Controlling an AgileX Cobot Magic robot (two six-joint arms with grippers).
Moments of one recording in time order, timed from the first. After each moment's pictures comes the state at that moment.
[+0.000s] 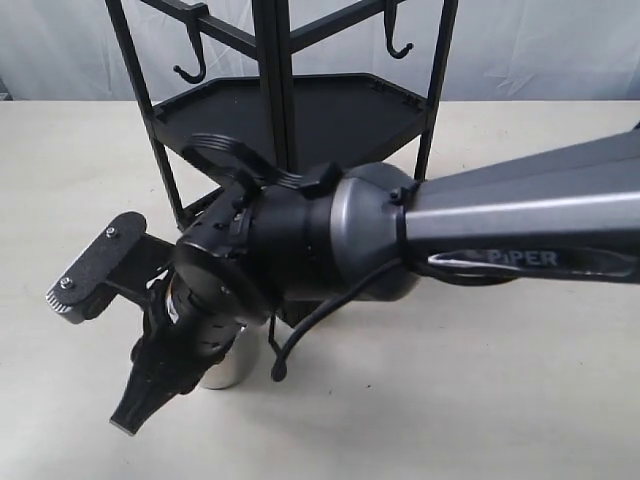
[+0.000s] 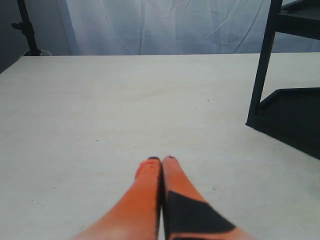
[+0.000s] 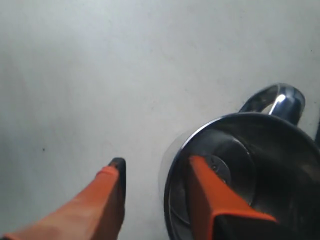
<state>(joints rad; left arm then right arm) 0.03 0.00 0.00 0.00 0.34 0.01 0.97 1.95 -1.30 0.02 0.51 -0.10</state>
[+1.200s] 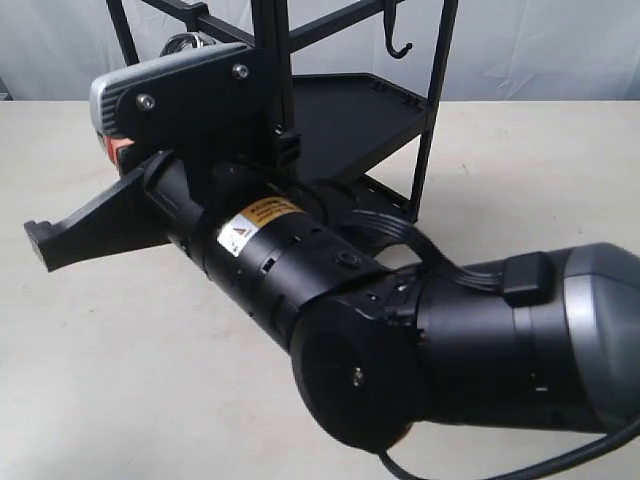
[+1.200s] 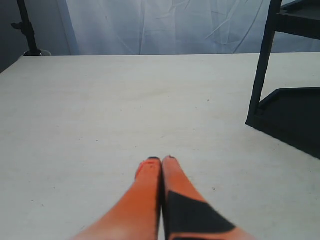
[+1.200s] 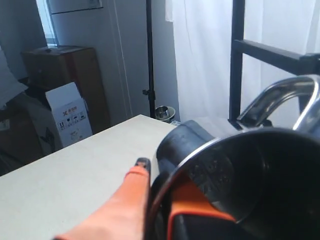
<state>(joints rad) 0.03 0.00 0.00 0.00 0.34 0.01 1.07 1.66 -0.92 0.66 -0.76 -0.39</state>
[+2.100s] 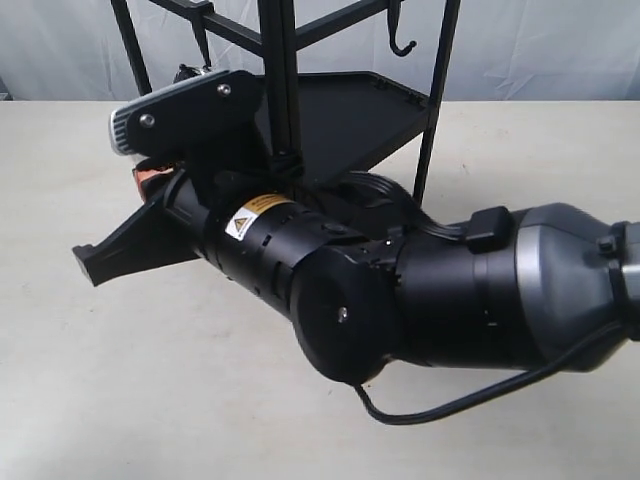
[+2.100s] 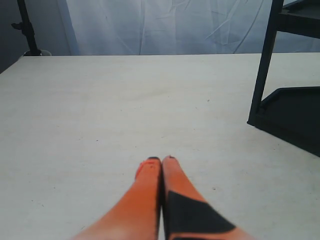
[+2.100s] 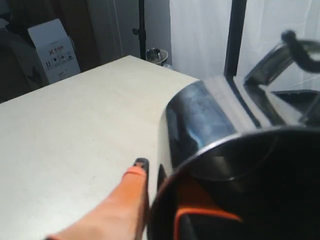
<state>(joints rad) 0.03 0.00 0.00 0.00 0.34 0.01 0.99 1.72 -0.96 0.68 -0.51 -0.46</state>
